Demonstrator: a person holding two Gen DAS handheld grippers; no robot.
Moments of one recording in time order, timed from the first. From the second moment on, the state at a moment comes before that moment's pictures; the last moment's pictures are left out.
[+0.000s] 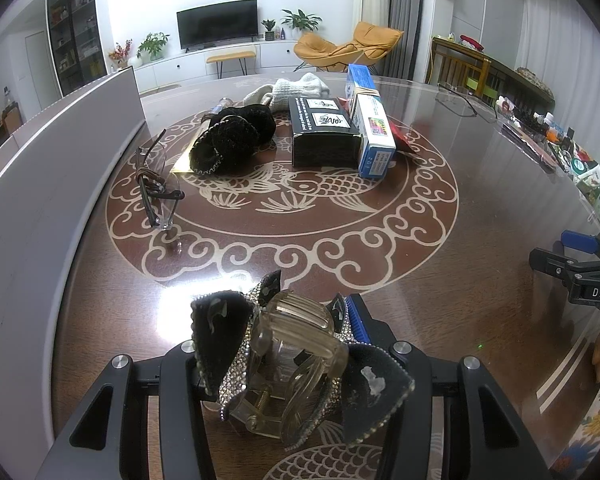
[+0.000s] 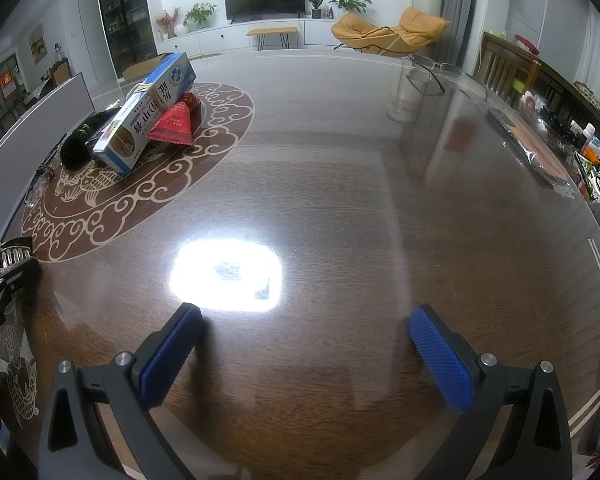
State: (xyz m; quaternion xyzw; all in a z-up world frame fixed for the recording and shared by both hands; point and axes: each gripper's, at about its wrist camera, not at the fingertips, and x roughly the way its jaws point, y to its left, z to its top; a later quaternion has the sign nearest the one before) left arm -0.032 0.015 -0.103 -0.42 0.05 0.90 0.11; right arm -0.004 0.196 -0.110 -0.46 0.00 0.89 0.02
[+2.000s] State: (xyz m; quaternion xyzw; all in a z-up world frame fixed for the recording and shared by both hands) left arm -0.031 0.018 -0.104 -0.42 0.05 0.90 0.11; right arm -0.175 0.081 -0.096 -0.47 -0.06 0.87 -0.12
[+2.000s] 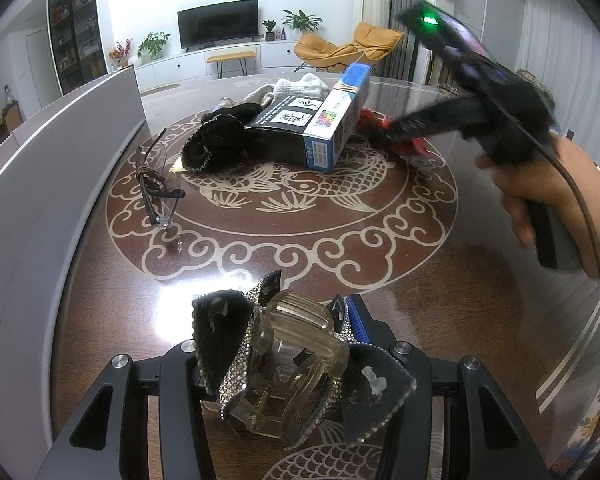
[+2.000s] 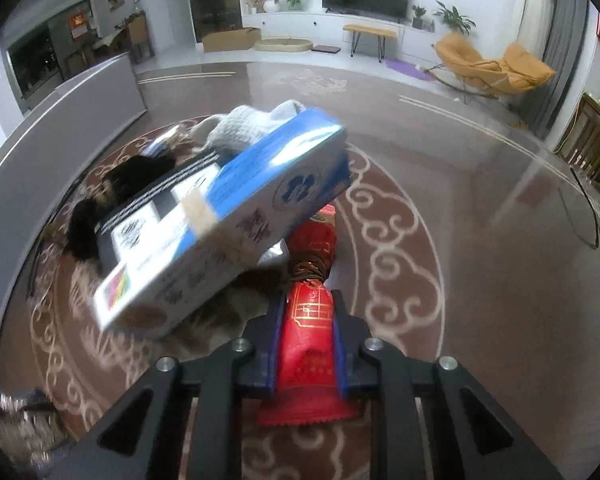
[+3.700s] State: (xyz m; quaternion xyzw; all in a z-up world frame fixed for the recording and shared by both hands) left arm -0.005 -0.270 0.043 -0.35 -0.09 0.93 -0.04; right arm -0.046 -0.147 0.090 -0.40 0.06 0.82 -0.41
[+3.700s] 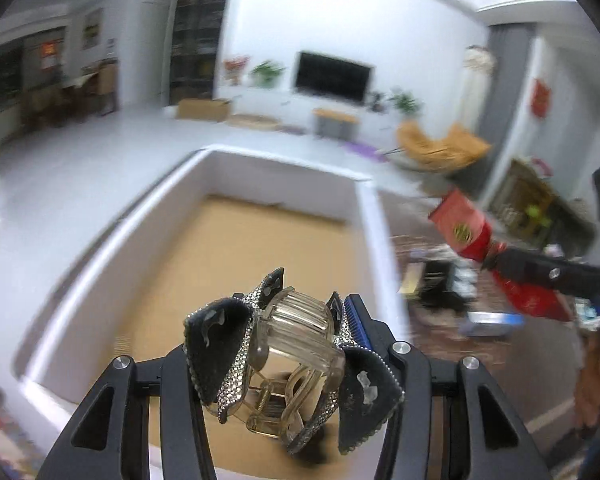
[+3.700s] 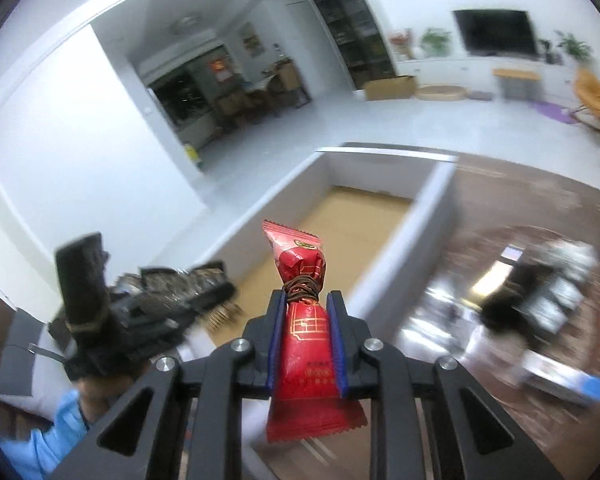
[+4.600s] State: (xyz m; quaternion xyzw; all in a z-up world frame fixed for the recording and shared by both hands) left arm 0.023 -0.246 0.029 -0.35 -0.10 0.93 -0.07; right arm -0.012 -0.001 0.012 -0.32 -0.05 0.93 -0.18
